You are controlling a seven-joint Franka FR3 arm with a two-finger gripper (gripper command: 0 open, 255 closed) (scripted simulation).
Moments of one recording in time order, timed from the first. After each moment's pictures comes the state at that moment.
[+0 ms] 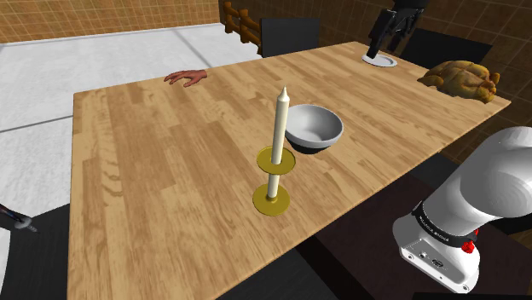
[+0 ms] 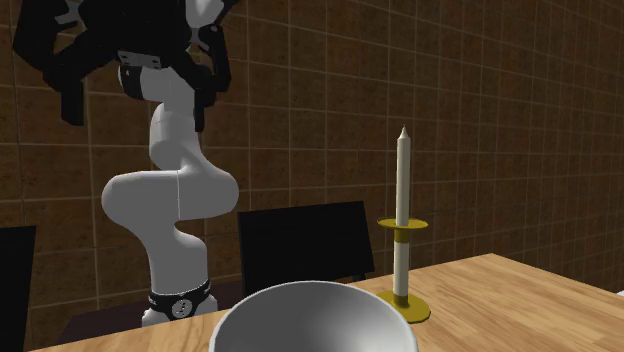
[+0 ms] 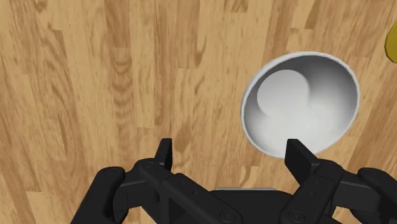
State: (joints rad) arm 0.00 -0.76 -0.06 -2.36 -0.05 1.72 0.01
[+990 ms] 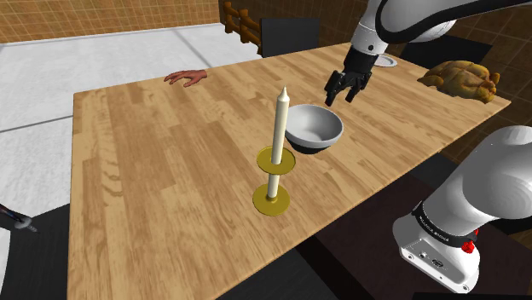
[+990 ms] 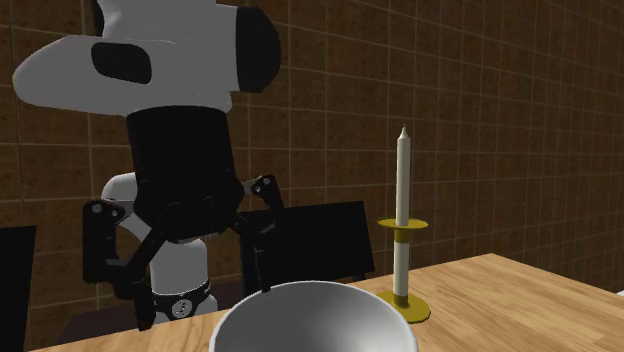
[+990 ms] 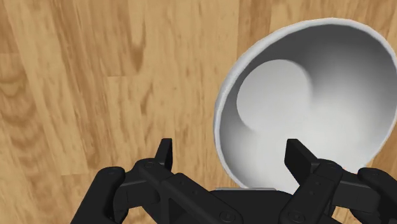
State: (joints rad) arm 0.05 -0.57 -0.07 -2.62 0.10 2.15 0.08
